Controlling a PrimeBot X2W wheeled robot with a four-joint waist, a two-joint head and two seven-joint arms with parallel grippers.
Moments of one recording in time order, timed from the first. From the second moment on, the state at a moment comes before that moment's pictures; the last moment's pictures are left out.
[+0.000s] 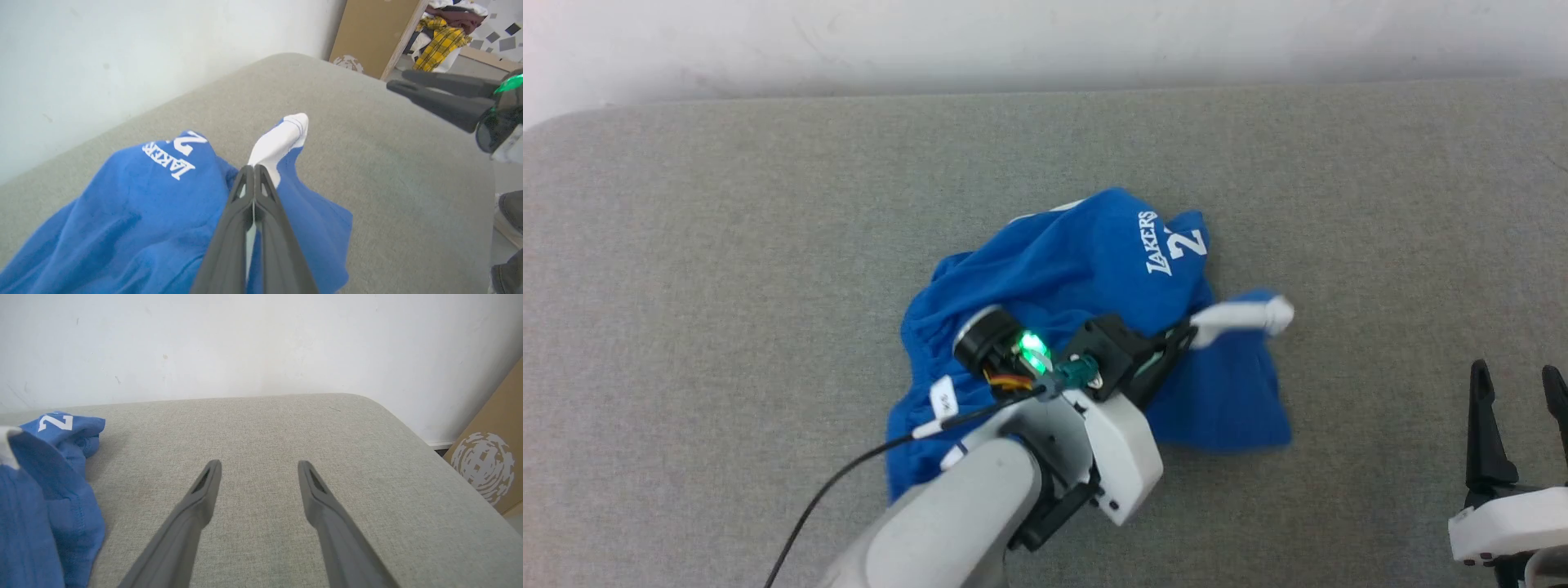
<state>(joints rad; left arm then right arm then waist) -0.51 0.15 -0.77 0.16 -0.33 -0.07 0.14 0.07 -0.05 -0.28 -0.03 0.10 0.13 -0.11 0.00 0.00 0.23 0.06</state>
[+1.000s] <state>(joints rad) -0.36 0.13 -0.93 0.08 -0.52 -0.09 0.24 0.06 -0.05 -0.27 -0.03 0.10 0.13 -0.11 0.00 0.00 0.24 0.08</state>
